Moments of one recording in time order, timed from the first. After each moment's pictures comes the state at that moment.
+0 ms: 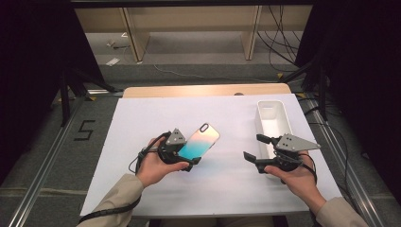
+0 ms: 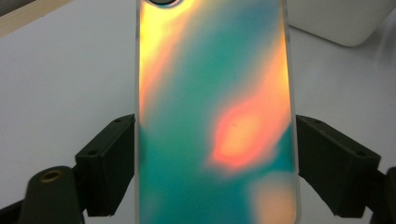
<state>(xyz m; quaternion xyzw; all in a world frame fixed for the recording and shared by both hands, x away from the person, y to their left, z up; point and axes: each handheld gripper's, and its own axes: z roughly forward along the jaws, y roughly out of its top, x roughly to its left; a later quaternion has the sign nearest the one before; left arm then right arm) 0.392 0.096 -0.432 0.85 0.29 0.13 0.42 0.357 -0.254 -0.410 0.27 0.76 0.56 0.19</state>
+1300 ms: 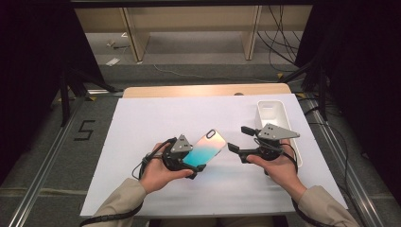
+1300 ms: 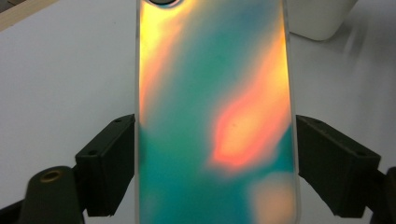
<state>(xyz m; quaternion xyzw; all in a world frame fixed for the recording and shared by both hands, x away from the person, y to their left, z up) 0.374 0.082 -0.434 0.86 0.26 0.12 0.42 0.382 -0.212 -0.404 0.28 0.76 0.56 0.18</state>
